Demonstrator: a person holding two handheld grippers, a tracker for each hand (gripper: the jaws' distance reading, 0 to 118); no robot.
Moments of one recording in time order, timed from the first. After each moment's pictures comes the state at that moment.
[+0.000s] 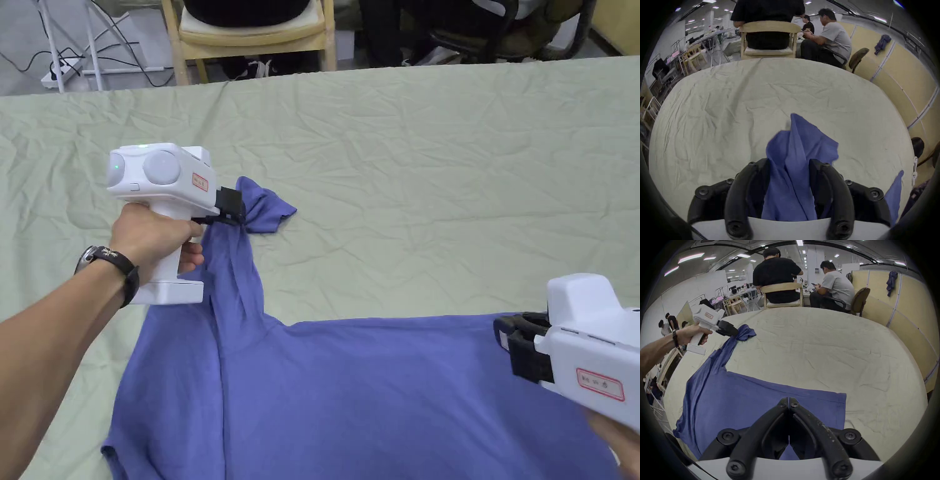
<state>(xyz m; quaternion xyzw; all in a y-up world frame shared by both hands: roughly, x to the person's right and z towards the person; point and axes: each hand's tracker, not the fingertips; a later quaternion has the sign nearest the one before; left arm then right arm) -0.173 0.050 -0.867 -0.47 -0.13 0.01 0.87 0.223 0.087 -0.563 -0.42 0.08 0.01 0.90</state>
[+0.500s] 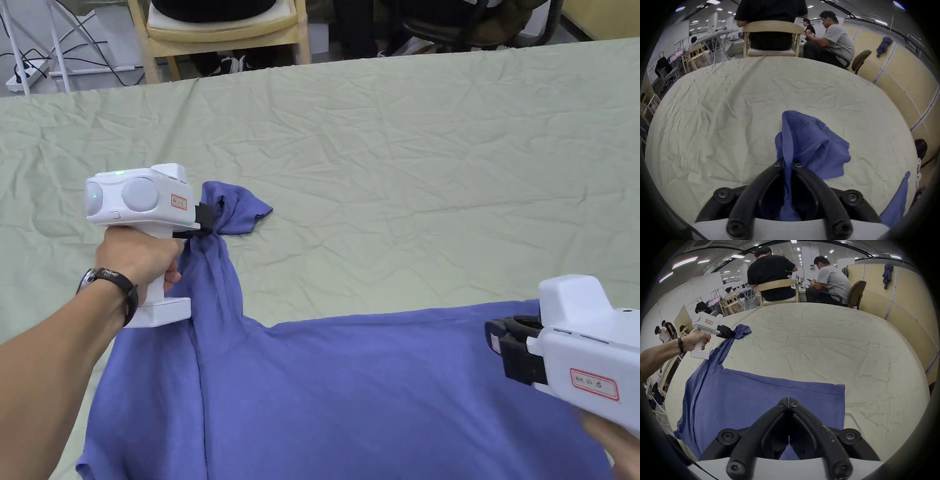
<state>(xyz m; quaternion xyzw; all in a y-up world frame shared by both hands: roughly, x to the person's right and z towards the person) -0.174 0.021 -0.860 -0.45 -0.12 0.02 0.88 0.234 0.078 -0.554 -0.43 0.07 -0.01 0.90</state>
